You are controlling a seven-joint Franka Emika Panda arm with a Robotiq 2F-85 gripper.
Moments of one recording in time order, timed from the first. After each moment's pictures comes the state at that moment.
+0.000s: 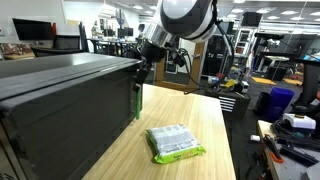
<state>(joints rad) -0.08 0.22 0.12 -2.24 0.23 2.84 -0.62</state>
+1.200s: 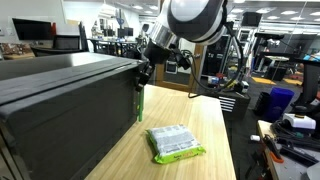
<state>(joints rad) -0.07 0.18 0.14 -2.32 0.24 2.90 -0.60</state>
